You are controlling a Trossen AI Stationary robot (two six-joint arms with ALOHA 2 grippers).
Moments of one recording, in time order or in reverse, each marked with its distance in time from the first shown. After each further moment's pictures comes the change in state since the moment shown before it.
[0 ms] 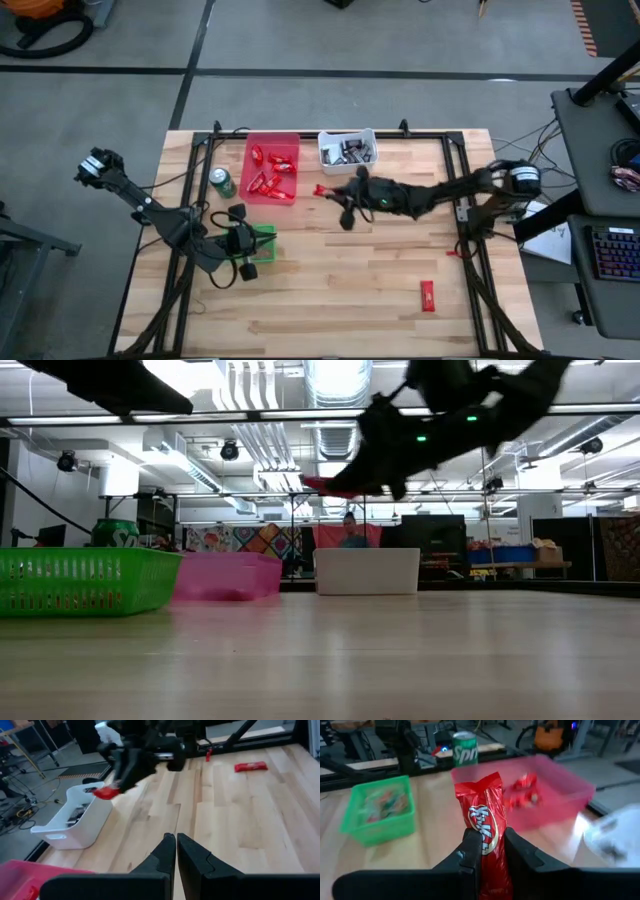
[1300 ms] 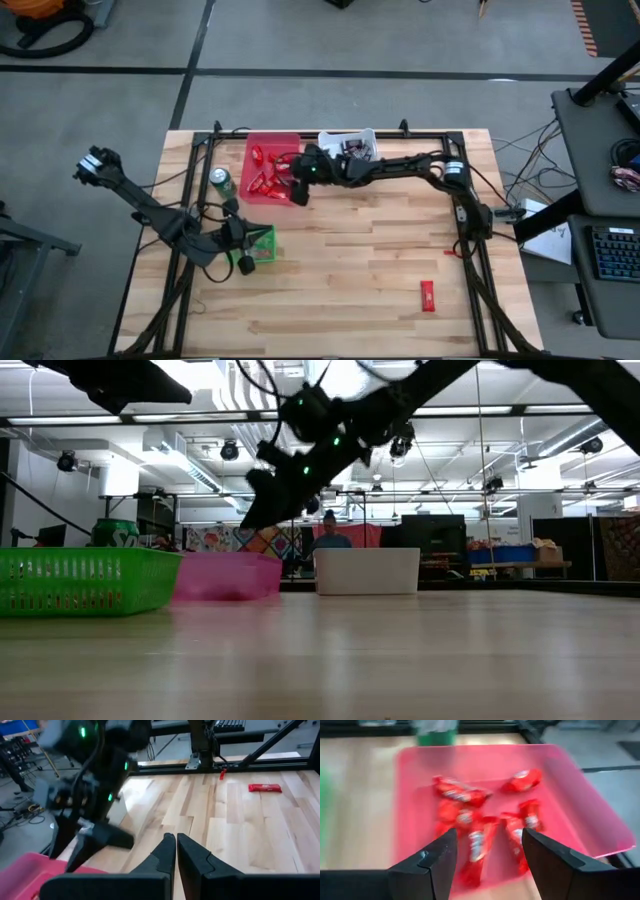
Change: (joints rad) left arm 0.000 -0.092 -0.028 0.006 -0.079 -0.037; right arm -0.179 0.575 0.886 -0.541 -0.109 -0.219
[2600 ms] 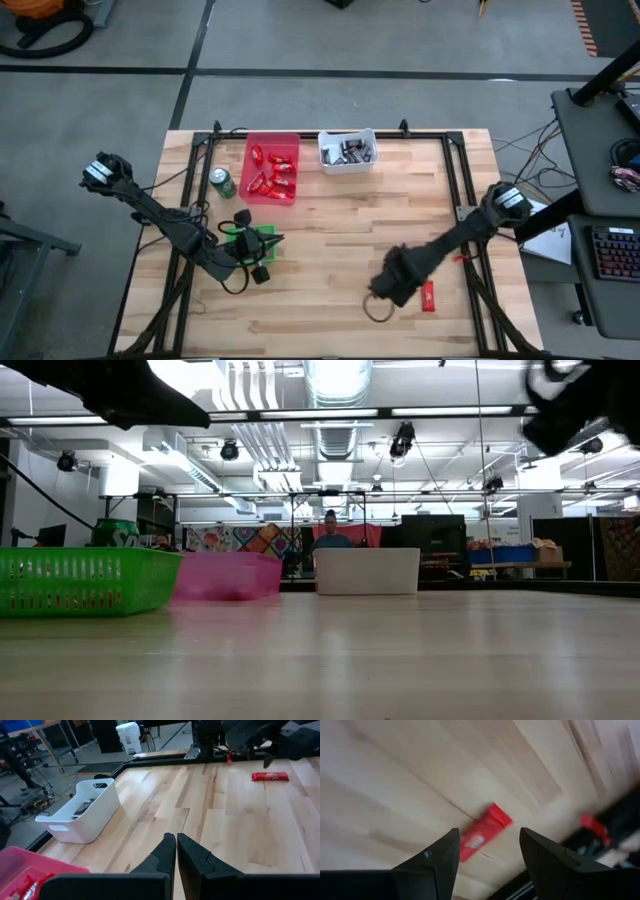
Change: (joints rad) left arm 0.000 0.240 0.000 0.184 -0.025 -0.035; right arm 0.727 -0.350 -0.251 -1.384 -0.324 1.337
